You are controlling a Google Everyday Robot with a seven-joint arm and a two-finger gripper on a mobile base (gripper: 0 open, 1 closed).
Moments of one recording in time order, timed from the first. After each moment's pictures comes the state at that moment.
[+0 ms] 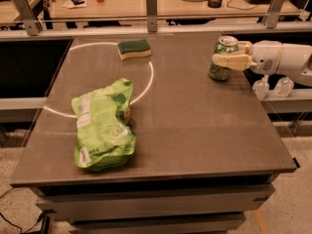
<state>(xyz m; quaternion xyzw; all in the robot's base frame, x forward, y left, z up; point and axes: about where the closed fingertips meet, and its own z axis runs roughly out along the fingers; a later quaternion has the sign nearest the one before) 0.678 -0.211 0.890 -0.39 0.63 0.37 0.55</state>
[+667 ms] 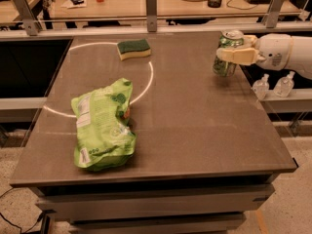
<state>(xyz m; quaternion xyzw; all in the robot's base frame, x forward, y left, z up) 0.655 -0.207 0.920 -0.40 0.62 0.38 0.55</state>
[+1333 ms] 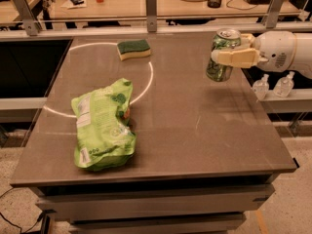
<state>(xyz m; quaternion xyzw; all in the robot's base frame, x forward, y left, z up) 0.592 -0.170 0.953 -0.43 0.60 0.42 0.52</state>
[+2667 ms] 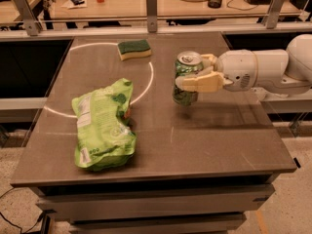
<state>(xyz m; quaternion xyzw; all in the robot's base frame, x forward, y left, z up) 0.531 -0.075 0.927 -0.50 0.55 0.47 0.47</state>
